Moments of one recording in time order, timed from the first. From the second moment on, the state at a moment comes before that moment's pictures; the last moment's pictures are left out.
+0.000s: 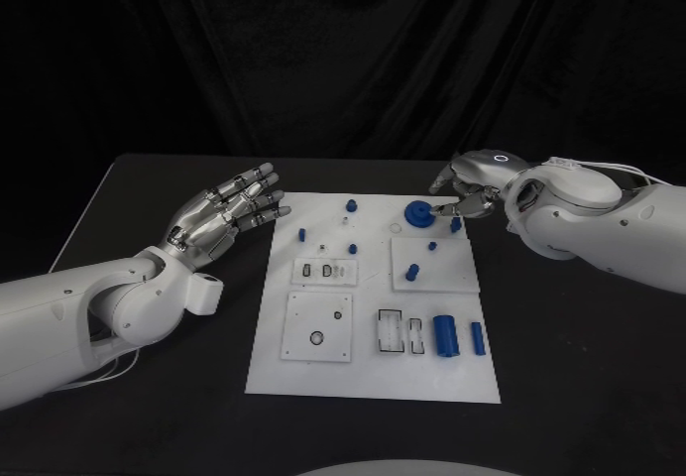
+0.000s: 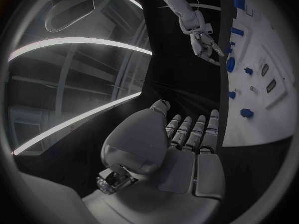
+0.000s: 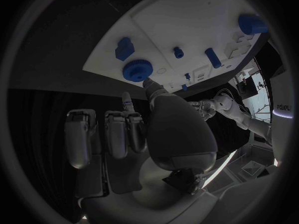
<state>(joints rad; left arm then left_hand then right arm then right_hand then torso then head) 1.27 -1.03 -0.21 1.60 -0.03 0.01 0.68 1.45 0.25 -0.04 0.21 0.65 0.29 0.08 0.04 0.04 0.25 0.16 0.04 0.06 0.22 0.25 0.17 0.04 0.11 0.29 0.29 0.19 0.06 1.48 -0.84 -0.25 1.41 -1.56 -0.31 -0.13 1.26 -0.08 0.16 0.17 0.22 0.85 0.10 0.06 0.16 1.47 0.02 1.57 1.31 1.46 -0.04 1.57 1.31 0.02 1.46 0.07 1.55 1.31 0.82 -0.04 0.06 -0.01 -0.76</state>
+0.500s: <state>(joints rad) 1.27 -1.03 -0.21 1.60 -0.03 0.02 0.68 1.45 0.25 -0.04 0.21 0.65 0.29 0.08 0.04 0.04 0.25 0.16 0.04 0.06 0.22 0.25 0.17 0.04 0.11 0.29 0.29 0.19 0.06 1.47 -0.81 -0.25 1.40 -1.57 -0.31 -0.15 1.26 -0.07 0.17 0.15 0.24 0.86 0.12 0.08 0.17 1.47 0.02 1.57 1.31 1.47 -0.04 1.57 1.31 0.02 1.46 0.07 1.56 1.31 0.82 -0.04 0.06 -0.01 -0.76</state>
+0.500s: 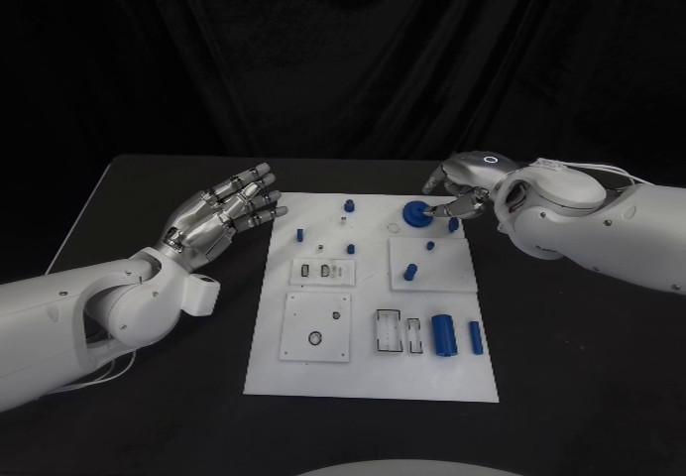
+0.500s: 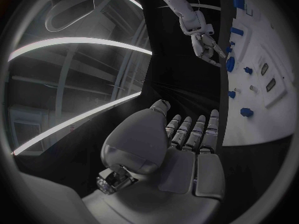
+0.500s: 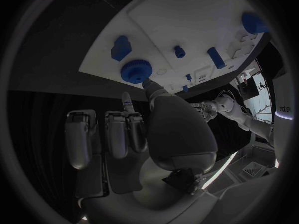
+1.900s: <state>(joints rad) 1.27 -1.02 -0.21 1.58 -0.02 0.02 0.68 1.45 0.25 -0.03 0.20 0.65 0.29 0.08 0.04 0.04 0.25 0.16 0.04 0.06 0.22 0.25 0.17 0.04 0.12 0.29 0.29 0.19 0.06 1.43 -0.75 -0.24 1.35 -1.57 -0.27 -0.19 1.25 -0.06 0.20 0.11 0.44 0.95 0.11 0.13 0.23 1.47 0.02 1.57 1.31 1.47 -0.03 1.57 1.31 0.02 1.47 0.08 1.56 1.31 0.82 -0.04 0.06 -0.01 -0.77</state>
